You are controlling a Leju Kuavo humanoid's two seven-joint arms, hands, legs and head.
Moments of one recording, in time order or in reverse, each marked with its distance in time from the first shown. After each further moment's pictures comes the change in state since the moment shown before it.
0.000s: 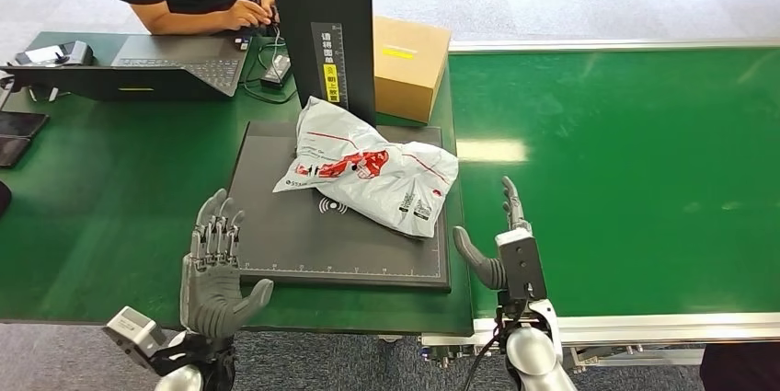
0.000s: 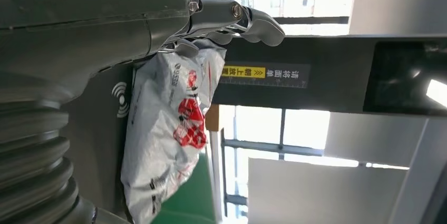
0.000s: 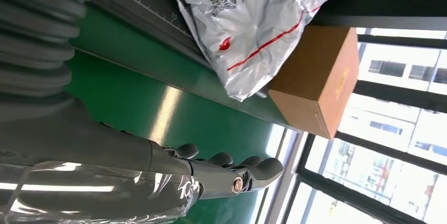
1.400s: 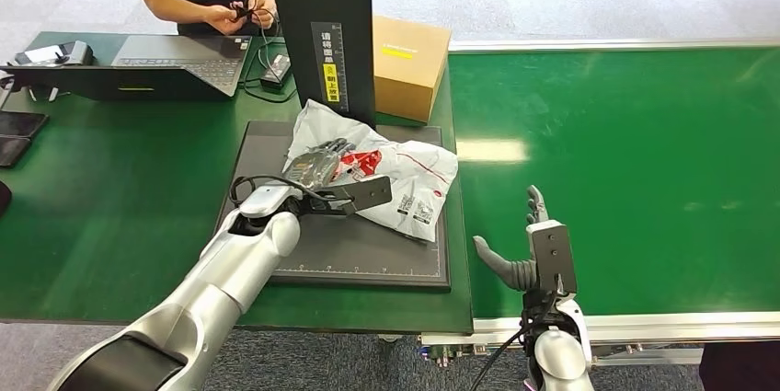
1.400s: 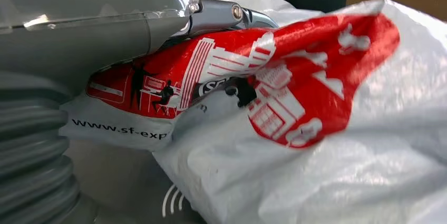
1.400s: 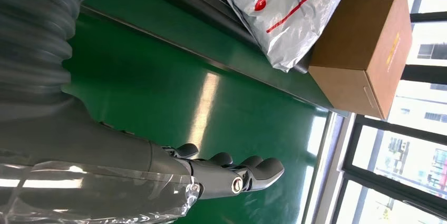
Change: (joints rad) left arm -0.837 -0.056 -0.242 0.870 -1.088 0.000 0.742; right arm 0.059 0.098 -0.247 -0.093 0.101 0.195 0.142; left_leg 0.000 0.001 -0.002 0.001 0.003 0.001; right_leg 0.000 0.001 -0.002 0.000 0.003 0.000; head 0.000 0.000
